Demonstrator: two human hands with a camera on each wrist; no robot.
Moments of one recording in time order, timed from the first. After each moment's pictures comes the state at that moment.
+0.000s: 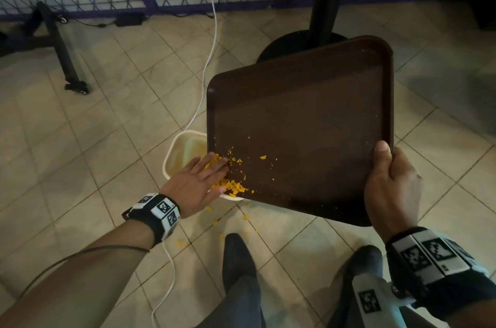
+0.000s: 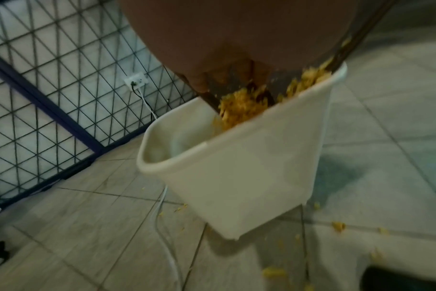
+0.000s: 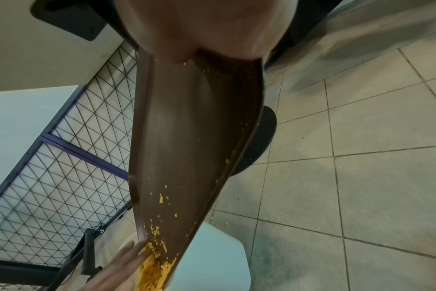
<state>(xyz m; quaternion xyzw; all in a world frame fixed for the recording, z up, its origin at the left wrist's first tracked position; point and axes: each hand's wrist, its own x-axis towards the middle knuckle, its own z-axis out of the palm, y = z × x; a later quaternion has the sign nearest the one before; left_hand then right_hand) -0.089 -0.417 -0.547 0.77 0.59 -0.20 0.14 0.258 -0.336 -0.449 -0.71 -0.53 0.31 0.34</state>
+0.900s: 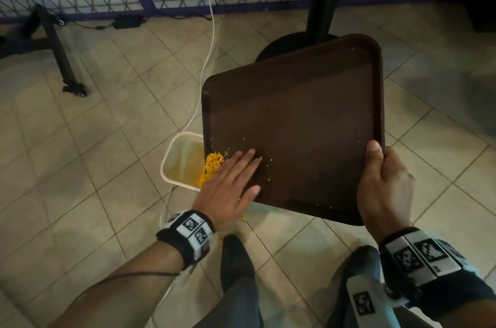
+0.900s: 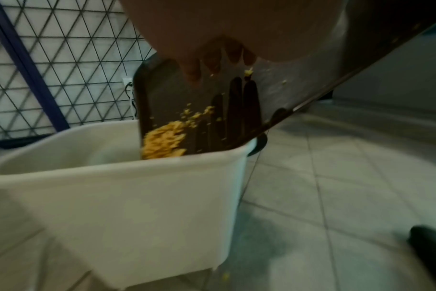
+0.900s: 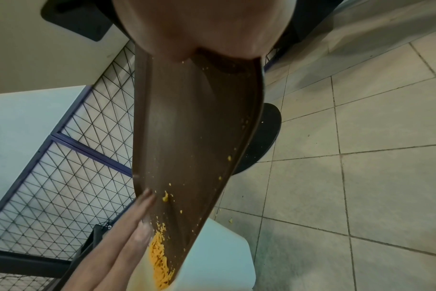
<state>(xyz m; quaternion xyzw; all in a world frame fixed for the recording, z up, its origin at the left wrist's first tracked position) 0.001 -0.413 -0.530 0.73 0.66 0.00 0.17 0.256 -0.337 -0.448 -0.71 -0.54 0.32 0.34</state>
